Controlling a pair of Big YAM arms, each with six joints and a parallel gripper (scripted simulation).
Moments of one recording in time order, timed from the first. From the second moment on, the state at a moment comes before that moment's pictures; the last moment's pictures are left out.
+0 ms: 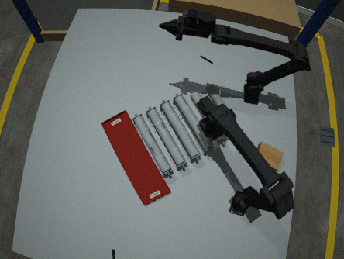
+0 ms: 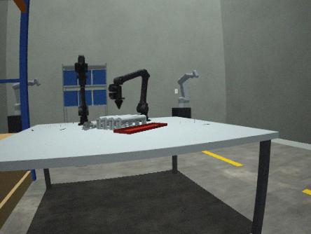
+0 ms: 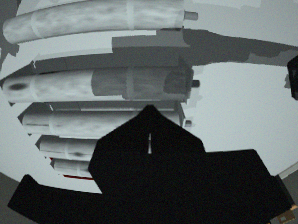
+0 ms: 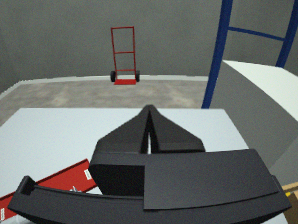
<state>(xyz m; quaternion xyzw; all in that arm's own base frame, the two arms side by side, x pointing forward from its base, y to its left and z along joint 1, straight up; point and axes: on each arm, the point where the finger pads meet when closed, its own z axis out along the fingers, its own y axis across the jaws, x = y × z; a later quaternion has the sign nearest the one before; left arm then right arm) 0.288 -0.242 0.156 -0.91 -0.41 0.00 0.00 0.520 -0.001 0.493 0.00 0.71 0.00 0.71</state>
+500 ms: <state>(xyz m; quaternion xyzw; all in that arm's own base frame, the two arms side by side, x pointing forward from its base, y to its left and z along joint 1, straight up) 0.285 -0.244 0.144 -0.91 -0.41 0.00 0.00 0.520 -0.001 0.493 0.00 0.71 0.00 0.71</state>
